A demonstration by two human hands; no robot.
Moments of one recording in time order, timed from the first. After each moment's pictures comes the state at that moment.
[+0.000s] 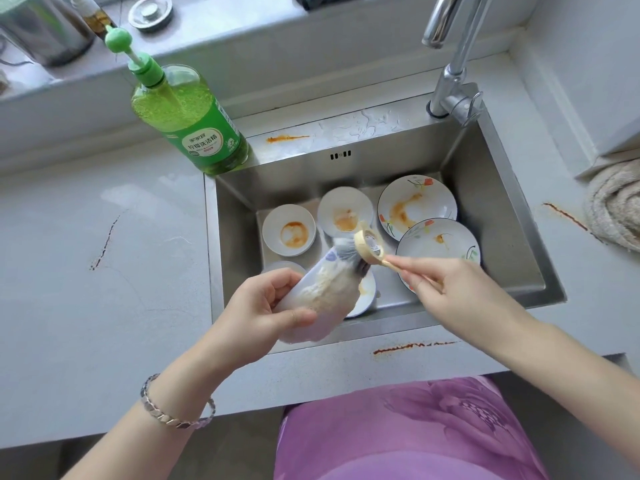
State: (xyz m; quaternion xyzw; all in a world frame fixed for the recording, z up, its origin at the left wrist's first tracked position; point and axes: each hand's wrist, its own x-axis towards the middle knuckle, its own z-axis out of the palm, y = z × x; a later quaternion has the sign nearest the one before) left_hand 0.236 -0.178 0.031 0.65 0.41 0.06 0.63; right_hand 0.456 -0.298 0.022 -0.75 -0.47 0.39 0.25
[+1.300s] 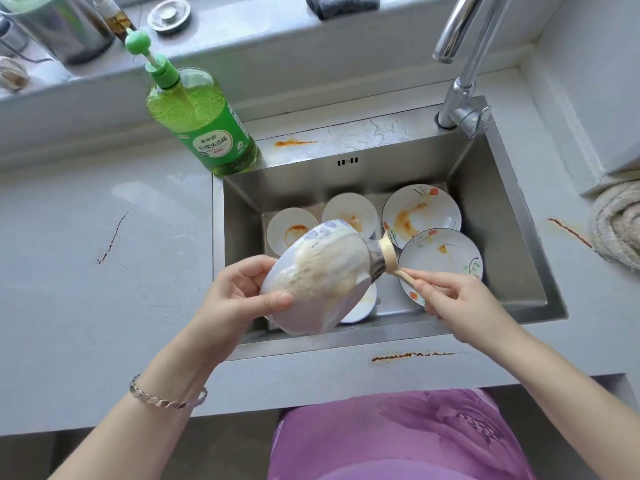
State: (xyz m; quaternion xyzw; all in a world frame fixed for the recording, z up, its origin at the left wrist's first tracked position) left_hand 0.229 -0.163 0.041 0.54 0.39 0.16 0.73; right_hand 0.464 -0.304 0.000 -0.72 -0.32 0.50 0.35
